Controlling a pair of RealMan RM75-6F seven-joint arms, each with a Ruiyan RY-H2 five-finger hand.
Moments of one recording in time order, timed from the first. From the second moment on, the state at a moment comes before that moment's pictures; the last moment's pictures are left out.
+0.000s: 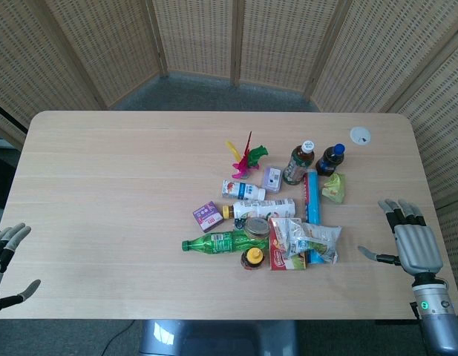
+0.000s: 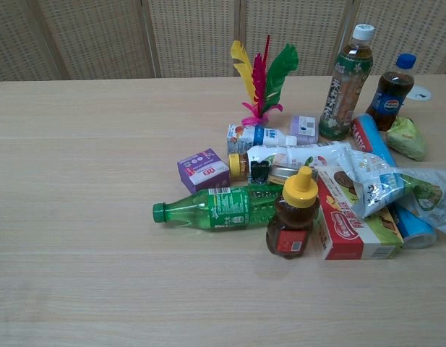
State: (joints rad) left arm 0.00 -0.90 0.09 -1.82 1.64 1.52 -0.13; right arm 0.25 -1.12 0.07 -1.67 -1.29 1.31 -0.18
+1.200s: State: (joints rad) left arm -0.03 -0.92 0.08 -1.77 1.61 1.47 -0.20; right arm 0.40 -1.36 0.09 -1.63 -1.24 1.05 -0.24
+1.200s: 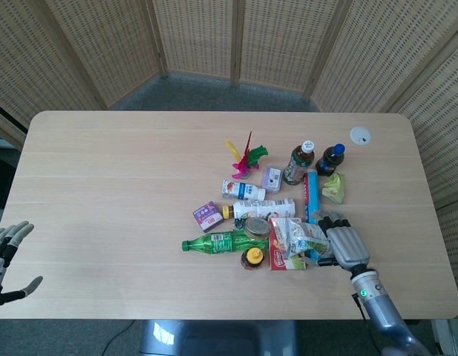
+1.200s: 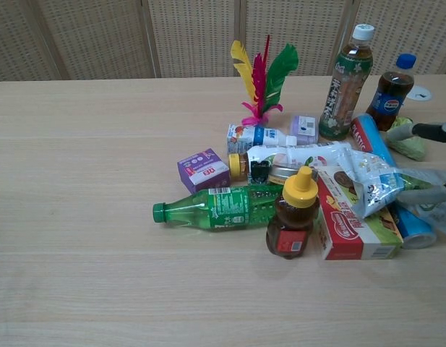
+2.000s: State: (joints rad) left arm -0.03 -0.93 0.08 -1.75 1.60 1.47 -0.23; right arm 0.46 -1.50 0.12 -1.37 -1.27 1.02 -0.09
